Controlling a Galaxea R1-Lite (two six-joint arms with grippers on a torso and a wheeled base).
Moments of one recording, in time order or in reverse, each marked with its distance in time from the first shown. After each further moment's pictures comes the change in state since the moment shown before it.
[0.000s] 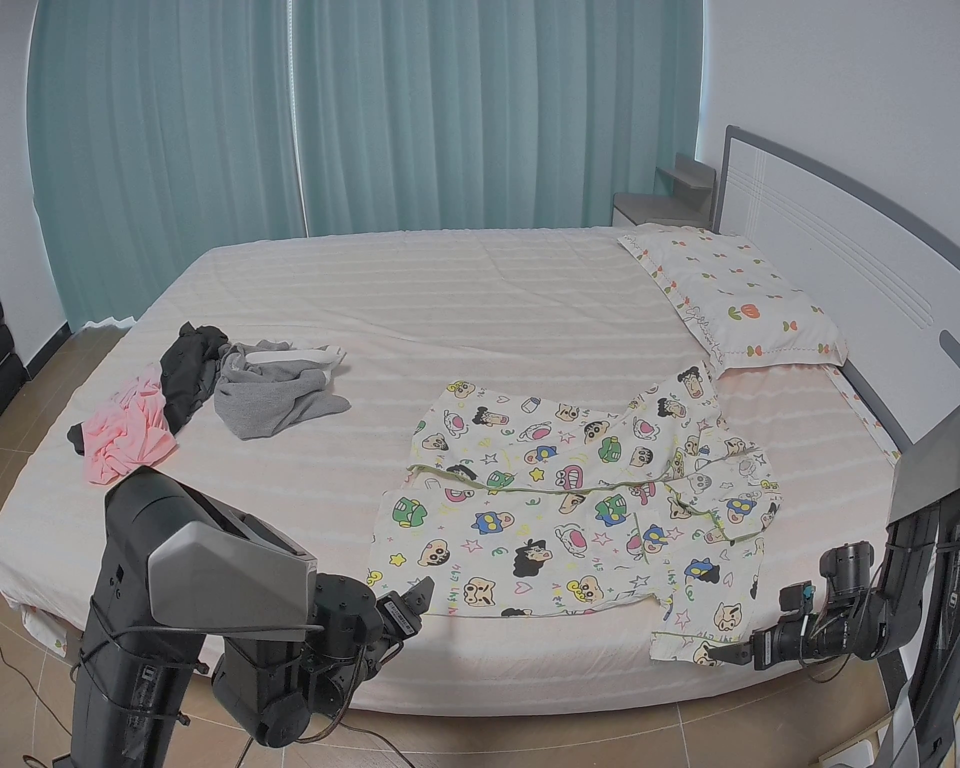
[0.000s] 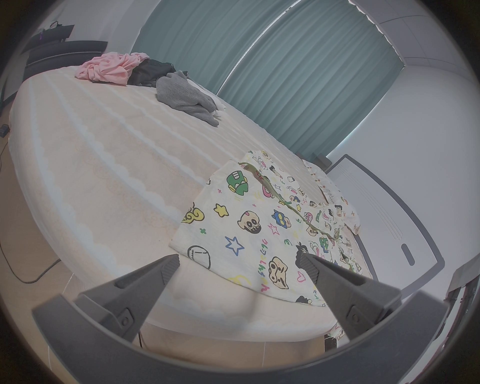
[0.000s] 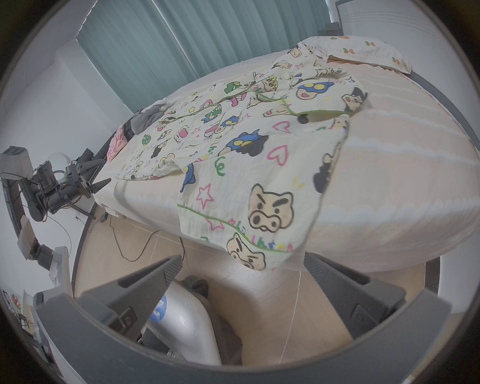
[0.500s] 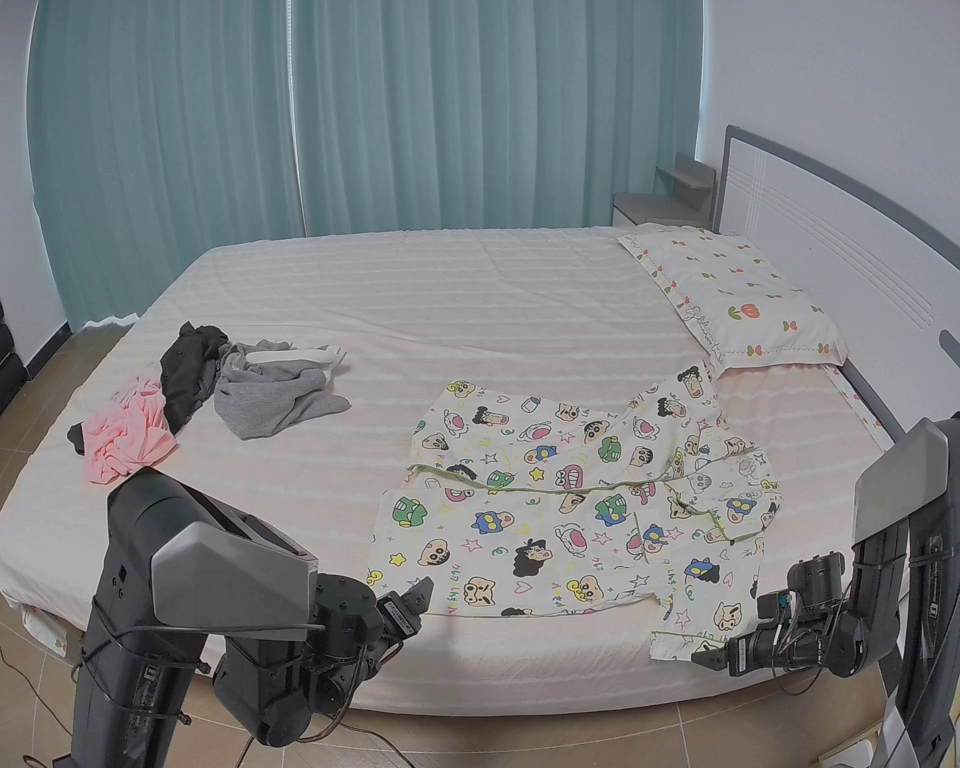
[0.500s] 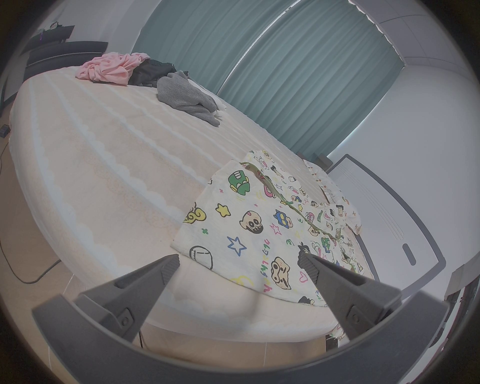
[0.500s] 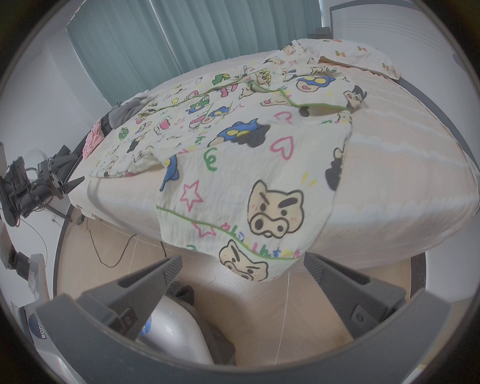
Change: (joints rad) left arm 0.003 0.006 -0.004 0.000 0.003 0.003; right arm 0.128 0.065 0.009 -0.078 -0.191 0.097
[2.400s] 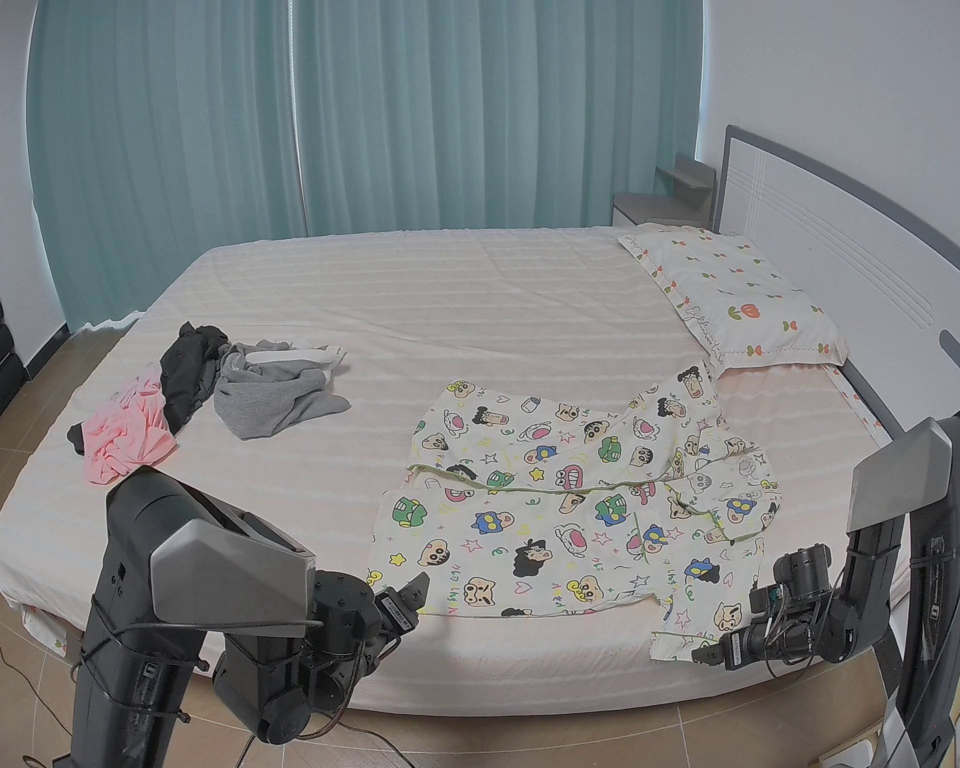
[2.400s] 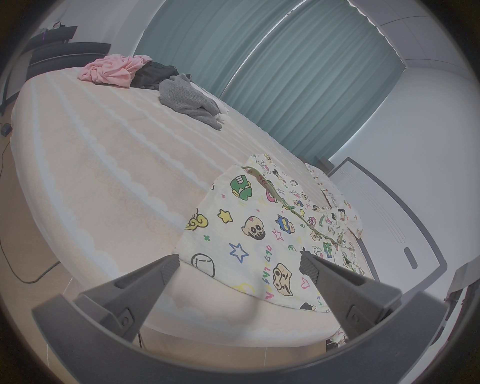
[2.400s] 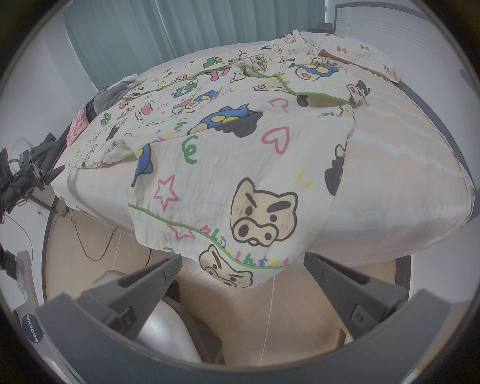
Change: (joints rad) left arm 0.010 0.001 -0.009 0.000 0.011 -0.001; right arm 0.025 -0.021 -0.120 0.193 -0.094 -0.023
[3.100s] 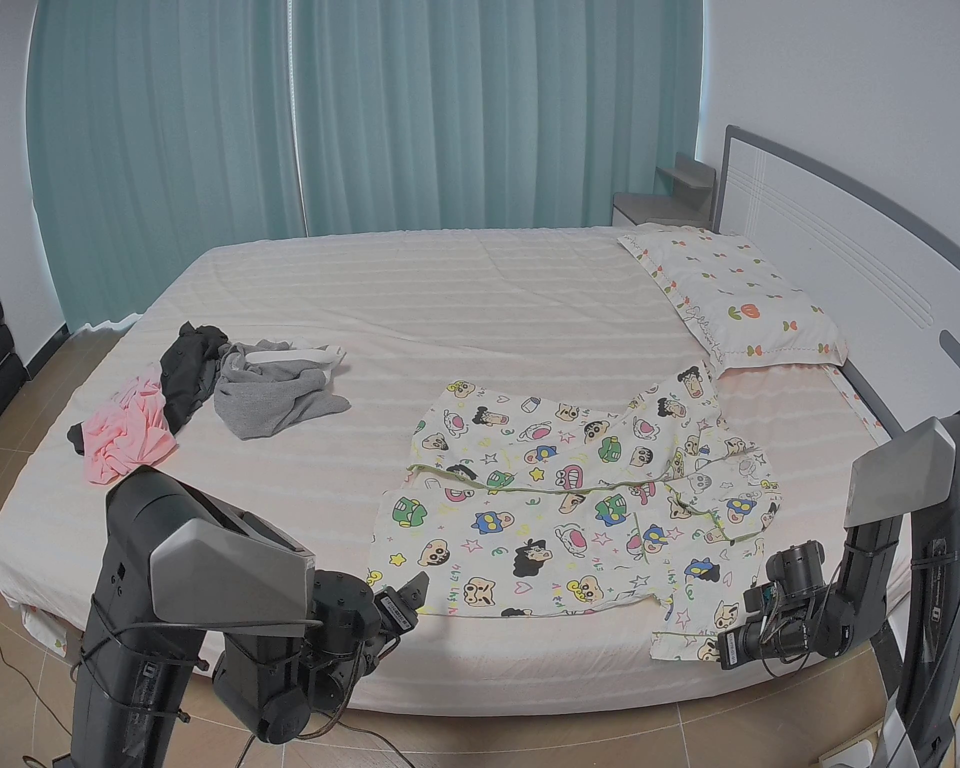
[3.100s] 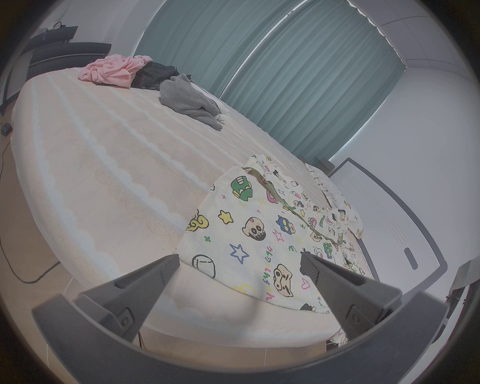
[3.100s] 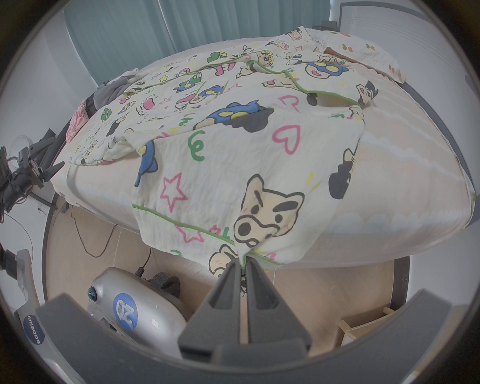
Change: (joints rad) left arm 0.001 0.000 0.000 0.000 0.001 0.000; right arm 0.020 -0.019 -0.032 0.077 -0.034 0.005
